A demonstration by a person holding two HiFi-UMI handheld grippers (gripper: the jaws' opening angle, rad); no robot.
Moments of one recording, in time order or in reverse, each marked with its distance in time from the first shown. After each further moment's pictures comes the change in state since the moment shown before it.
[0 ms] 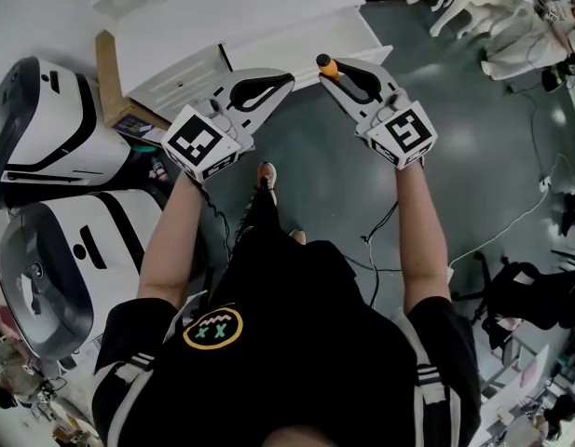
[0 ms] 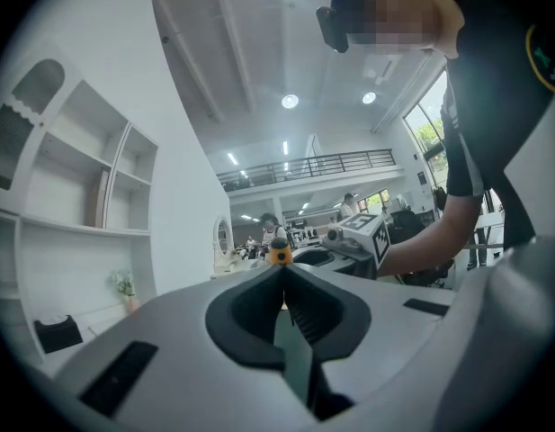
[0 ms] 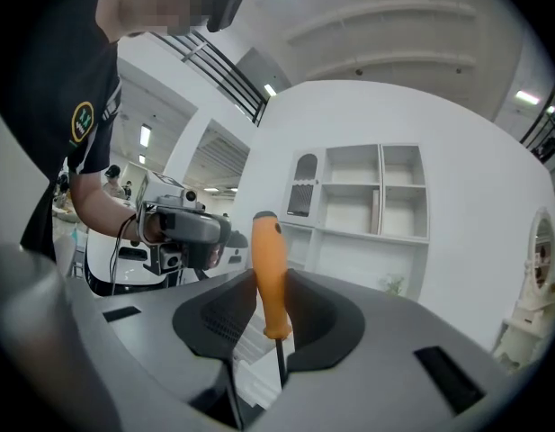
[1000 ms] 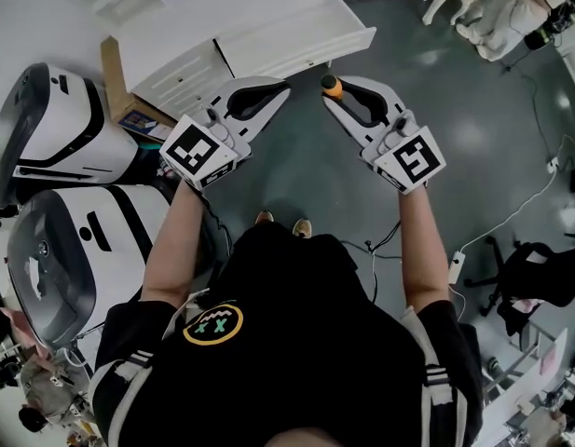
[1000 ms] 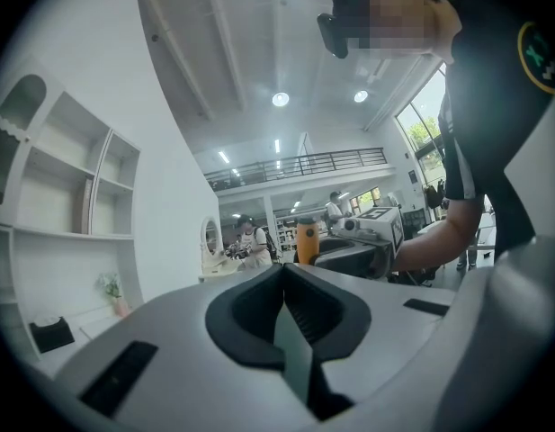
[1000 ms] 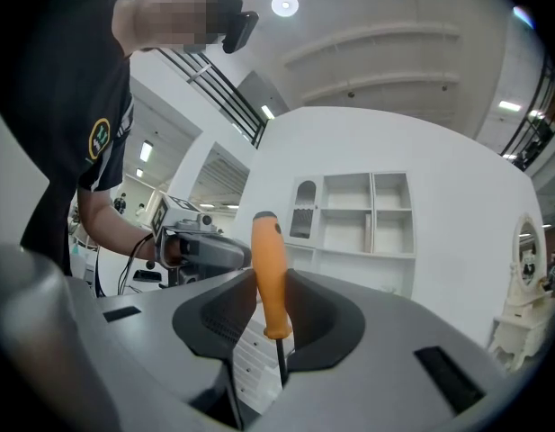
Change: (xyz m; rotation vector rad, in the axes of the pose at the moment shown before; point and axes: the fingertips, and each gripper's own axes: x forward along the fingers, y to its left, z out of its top) left arm -0.010 -0.108 0.040 0.001 0.010 -0.045; right arm -0.120 0.084 0.057 0.016 -0.105 -0.049
